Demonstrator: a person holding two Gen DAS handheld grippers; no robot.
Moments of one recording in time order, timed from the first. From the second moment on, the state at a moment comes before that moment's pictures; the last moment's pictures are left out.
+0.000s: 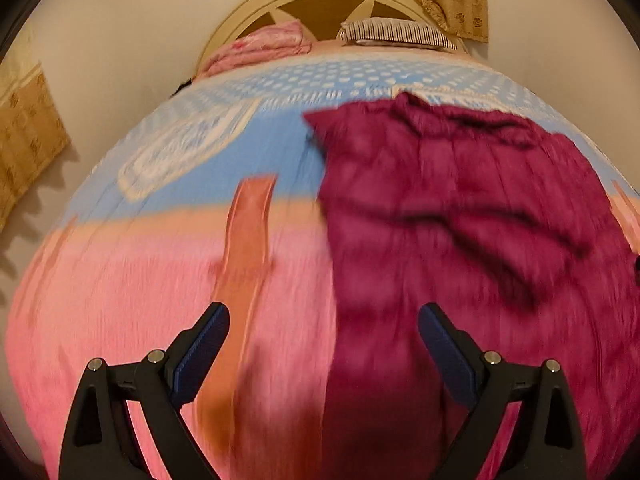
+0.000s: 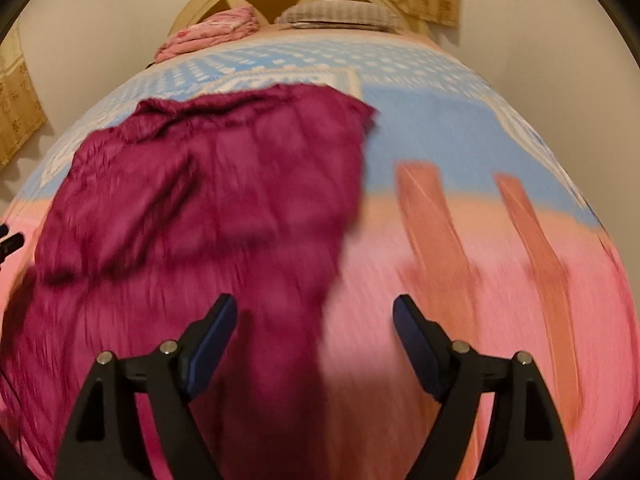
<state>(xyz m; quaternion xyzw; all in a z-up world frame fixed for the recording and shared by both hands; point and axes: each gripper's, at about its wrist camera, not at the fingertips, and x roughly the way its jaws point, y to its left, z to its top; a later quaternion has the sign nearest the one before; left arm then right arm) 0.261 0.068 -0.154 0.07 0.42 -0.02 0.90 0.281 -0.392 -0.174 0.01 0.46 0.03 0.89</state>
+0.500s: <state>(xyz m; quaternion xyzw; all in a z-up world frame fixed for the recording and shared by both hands) 0.169 0.085 -0.189 0.05 0.42 -0.02 0.91 0.157 -0.401 -0.187 0.08 0.45 0.02 0.89</state>
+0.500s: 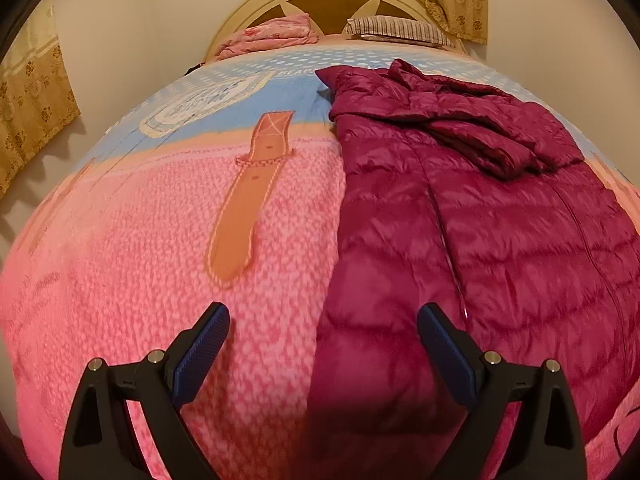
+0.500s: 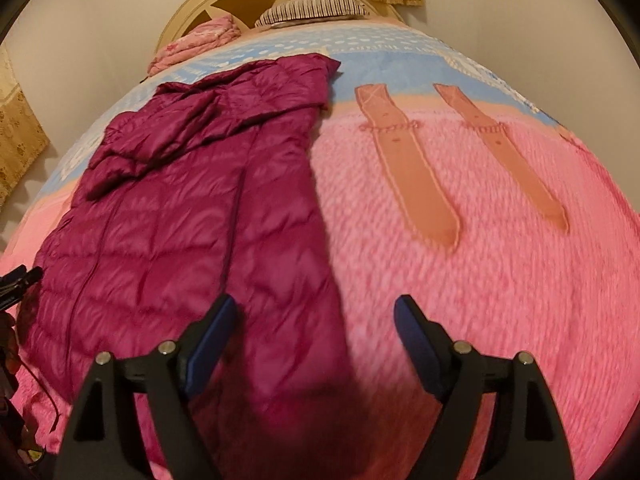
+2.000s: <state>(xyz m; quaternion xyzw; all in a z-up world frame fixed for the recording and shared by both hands) 0.149 0.108 -0.002 -0.04 0.26 -0.17 0.95 0.096 -0.416 -0.017 0.15 0.25 0.12 0.95</state>
